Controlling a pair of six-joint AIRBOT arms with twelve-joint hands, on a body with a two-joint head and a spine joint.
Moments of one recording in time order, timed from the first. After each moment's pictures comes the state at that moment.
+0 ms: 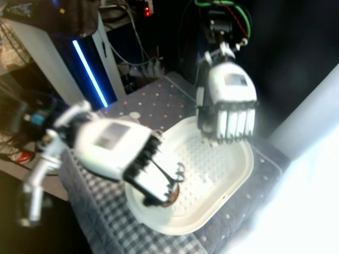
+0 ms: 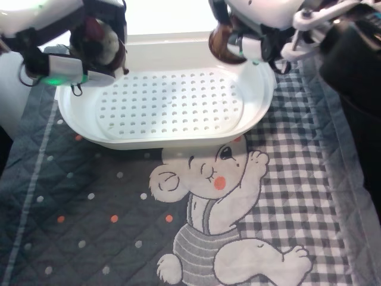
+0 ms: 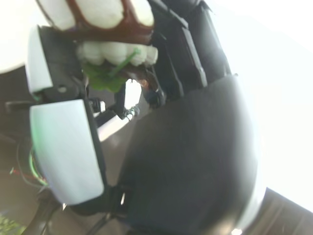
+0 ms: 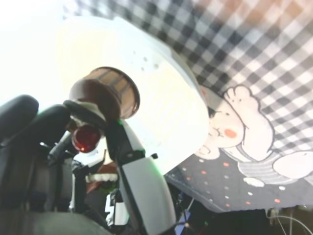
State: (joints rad) left arm 0.48 -0.99 1.10 -0.16 -0.50 1.32; right arm -0.46 -1.03 1.00 0.39 0.64 -1.68
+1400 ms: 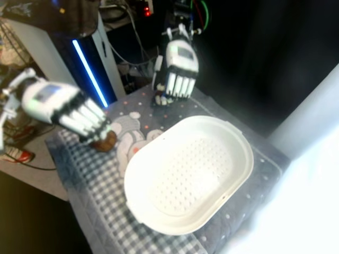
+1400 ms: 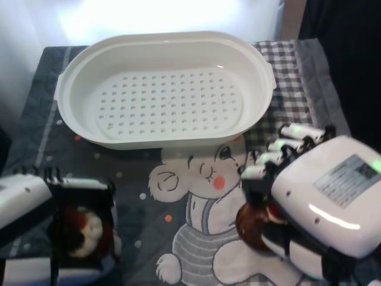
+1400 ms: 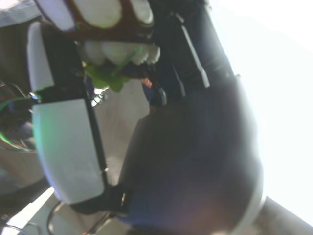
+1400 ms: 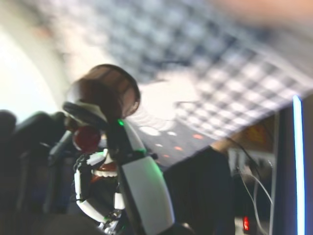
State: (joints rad) left arm 1.15 -0.84 0.64 -0.26 -0.95 1.07; right arm -1.14 -0.83 0.49 0.39 1.14 -1.53
